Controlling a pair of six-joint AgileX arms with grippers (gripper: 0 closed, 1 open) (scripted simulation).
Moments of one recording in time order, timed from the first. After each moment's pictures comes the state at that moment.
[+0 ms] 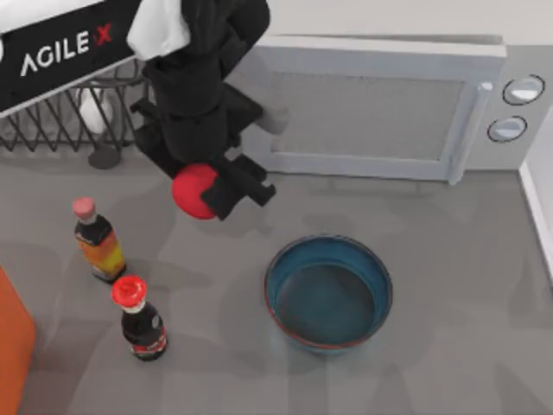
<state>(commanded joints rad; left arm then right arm) -0.53 2.06 1.73 -1.22 0.01 0.25 0.00 0.00 0.00 0.00 0.00 0.00</state>
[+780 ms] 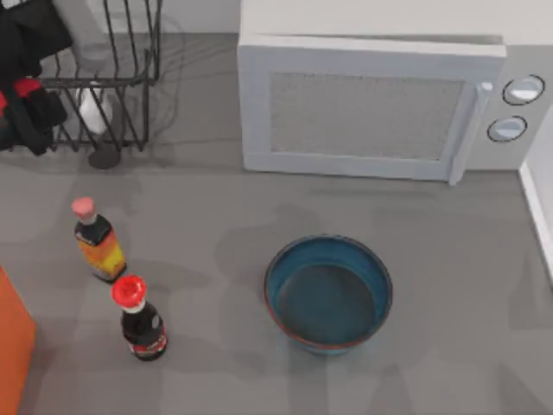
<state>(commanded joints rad) -0.16 1.74 1.66 -1.27 -0.01 0.91 0.00 0.00 0.00 0.00 0.00 0.00</state>
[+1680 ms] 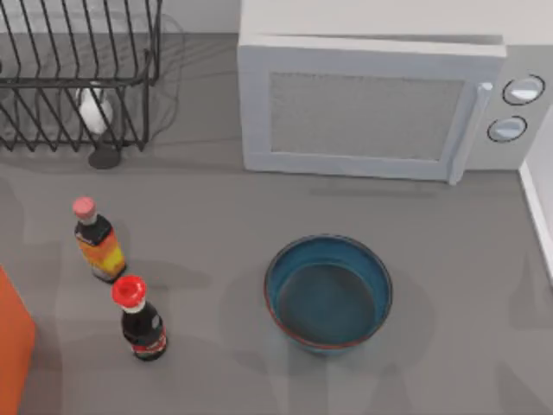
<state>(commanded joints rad) 0.32 1.32 1.15 -1.41 0.02 1.91 0.00 0.00 0.00 0.00 0.00 0.00</state>
